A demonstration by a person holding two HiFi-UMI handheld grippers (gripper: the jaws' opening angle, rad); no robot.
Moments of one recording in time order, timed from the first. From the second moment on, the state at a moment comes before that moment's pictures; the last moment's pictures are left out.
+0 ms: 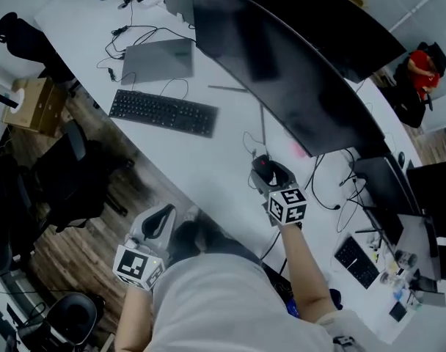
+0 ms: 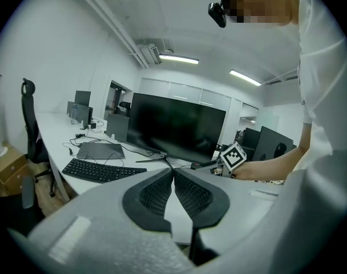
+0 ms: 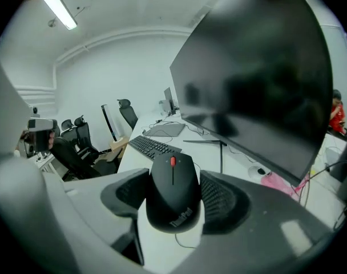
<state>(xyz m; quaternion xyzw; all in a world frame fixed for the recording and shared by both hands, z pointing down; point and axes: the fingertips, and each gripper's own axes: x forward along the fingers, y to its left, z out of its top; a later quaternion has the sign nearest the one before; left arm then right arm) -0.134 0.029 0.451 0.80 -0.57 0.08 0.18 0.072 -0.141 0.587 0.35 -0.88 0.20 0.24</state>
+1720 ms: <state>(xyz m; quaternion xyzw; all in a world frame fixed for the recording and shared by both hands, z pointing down) -0.169 0.089 0.467 0.73 -0.64 0.10 0.22 0.013 -0.160 0.744 0.30 -0.85 0.21 0.38</state>
